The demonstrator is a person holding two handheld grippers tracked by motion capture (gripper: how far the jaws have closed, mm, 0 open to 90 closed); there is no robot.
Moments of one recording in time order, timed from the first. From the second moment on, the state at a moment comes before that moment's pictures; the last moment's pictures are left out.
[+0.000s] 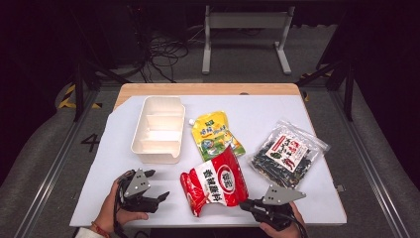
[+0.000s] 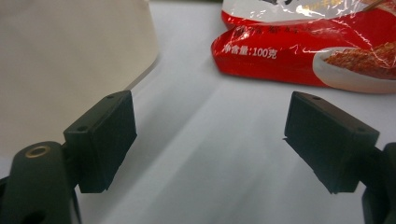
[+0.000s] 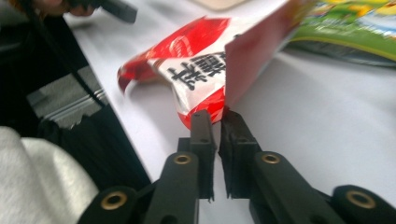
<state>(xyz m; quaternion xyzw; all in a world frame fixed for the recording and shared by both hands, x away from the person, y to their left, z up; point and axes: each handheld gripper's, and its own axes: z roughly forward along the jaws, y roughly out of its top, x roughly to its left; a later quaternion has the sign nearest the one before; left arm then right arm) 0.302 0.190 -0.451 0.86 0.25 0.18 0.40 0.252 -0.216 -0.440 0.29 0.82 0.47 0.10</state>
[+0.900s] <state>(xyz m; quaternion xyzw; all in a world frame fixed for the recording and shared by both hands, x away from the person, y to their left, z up) 0.315 0.161 -0.433 0.87 0.22 0.16 0.42 0.306 -0.193 -0.406 0.27 0.80 0.52 0.12</state>
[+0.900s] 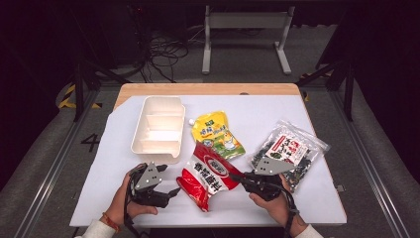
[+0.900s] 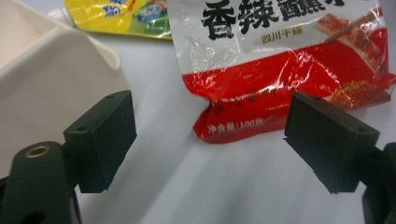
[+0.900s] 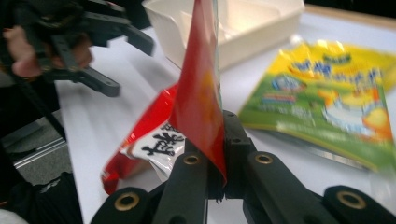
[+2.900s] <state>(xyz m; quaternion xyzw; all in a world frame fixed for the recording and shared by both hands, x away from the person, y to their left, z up) 0.336 0.158 -0.380 0.80 0.18 0.12 0.55 0.278 -0.245 -0.394 0.29 0.81 0.47 0.18</state>
